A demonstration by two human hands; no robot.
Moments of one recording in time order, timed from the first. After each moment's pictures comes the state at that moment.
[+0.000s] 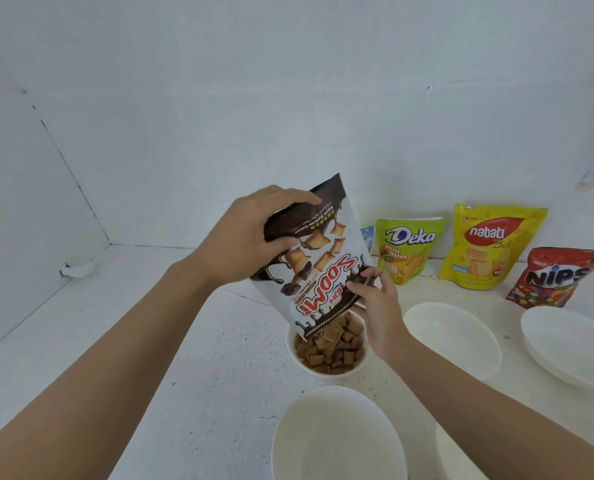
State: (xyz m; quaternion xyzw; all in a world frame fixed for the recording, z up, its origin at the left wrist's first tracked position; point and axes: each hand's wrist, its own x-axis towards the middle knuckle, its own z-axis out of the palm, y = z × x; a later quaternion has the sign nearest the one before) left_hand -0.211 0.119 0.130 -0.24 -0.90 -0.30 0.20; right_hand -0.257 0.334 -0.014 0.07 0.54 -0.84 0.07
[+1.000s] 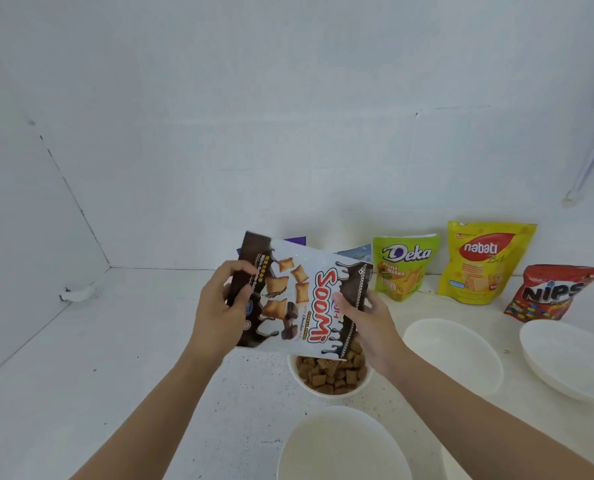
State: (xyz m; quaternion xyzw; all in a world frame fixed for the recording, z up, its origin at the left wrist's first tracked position) left_hand -0.183 0.107 0.042 0.03 -0.78 -0.57 0.24; right_hand -0.253 0.329 -0.013 0.03 0.57 -0.82 0.11
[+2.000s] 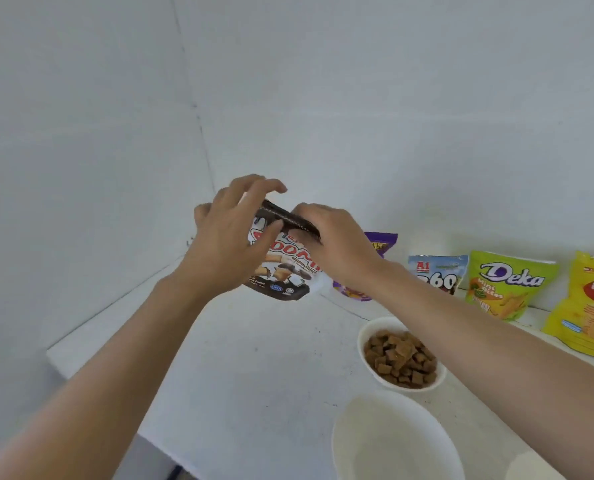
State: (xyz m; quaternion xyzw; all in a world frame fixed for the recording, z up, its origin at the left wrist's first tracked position) left_hand -0.076 0.060 0.154 0.07 -0.92 -0.15 0.36; right_hand -0.207 0.194 0.132 -0.53 0.76 -0.35 -0.14
